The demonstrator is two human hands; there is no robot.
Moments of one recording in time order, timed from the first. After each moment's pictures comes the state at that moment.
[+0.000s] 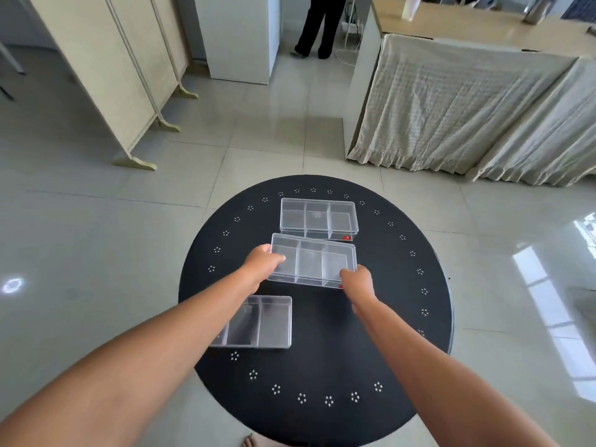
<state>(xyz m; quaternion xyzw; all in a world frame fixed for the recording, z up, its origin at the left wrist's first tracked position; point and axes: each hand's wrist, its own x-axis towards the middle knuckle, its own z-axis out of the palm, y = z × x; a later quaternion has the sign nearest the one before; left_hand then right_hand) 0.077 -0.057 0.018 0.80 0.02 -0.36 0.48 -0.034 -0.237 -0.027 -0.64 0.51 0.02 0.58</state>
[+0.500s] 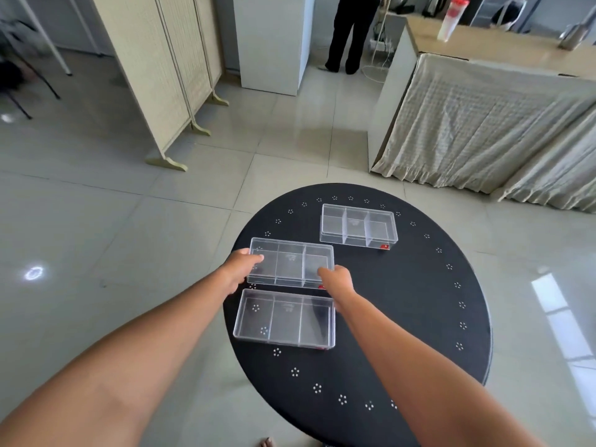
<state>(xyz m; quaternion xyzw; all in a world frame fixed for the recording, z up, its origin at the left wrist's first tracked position) 0.126 0.075 0.002 0.78 0.11 -0.34 0.50 0.024 -0.117 -0.012 -0.66 0.45 0.08 0.60</state>
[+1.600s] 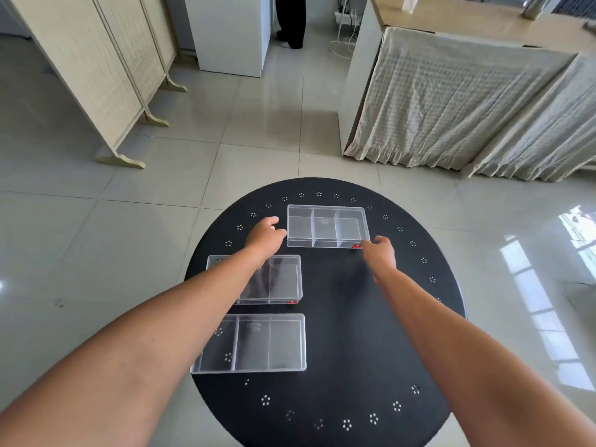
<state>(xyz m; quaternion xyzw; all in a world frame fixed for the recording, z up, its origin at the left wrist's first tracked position) 0.165 -0.072 0.014 0.84 -0.03 -0.31 0.45 0.037 -0.281 -0.001 -0.69 0.54 -0.03 0.48</state>
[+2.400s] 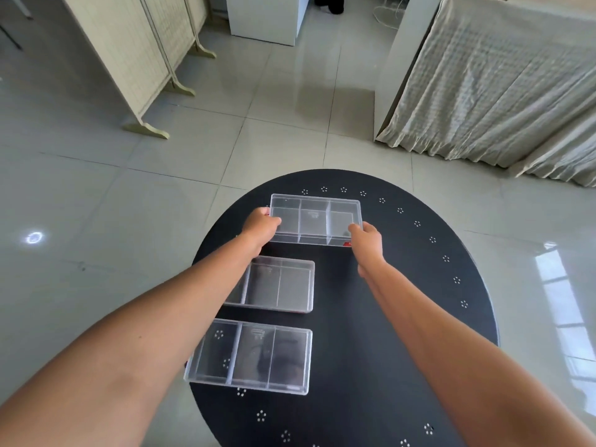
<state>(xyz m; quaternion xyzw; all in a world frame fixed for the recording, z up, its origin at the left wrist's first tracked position) 0.221 -0.068 -0.026 0.80 0.08 -0.30 0.51 0.112 -0.254 -0.018 -0.65 0.45 -0.01 0.61</state>
